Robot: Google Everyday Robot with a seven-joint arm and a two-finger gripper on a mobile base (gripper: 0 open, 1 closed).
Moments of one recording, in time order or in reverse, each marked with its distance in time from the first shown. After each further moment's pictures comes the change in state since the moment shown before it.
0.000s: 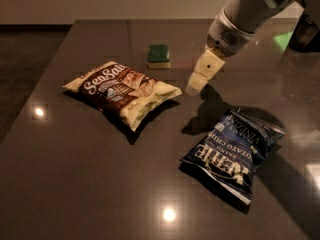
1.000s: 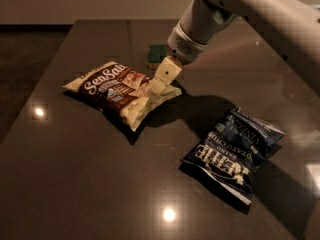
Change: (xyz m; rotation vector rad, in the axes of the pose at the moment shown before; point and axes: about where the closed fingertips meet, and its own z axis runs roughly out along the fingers) arm -0.069 0.016 0.067 -0.083 -0.068 -0.023
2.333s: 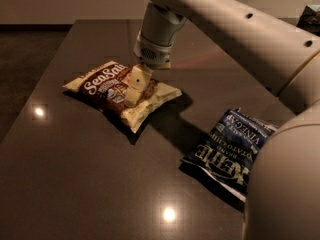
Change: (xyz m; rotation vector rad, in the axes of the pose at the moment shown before) arm -0.036 0.019 0.054 -0.065 0.173 -0.064
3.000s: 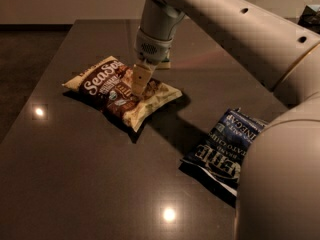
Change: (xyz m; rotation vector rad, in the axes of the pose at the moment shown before) arm 0.001 -0.006 -0.009 0.016 0.043 -0.015
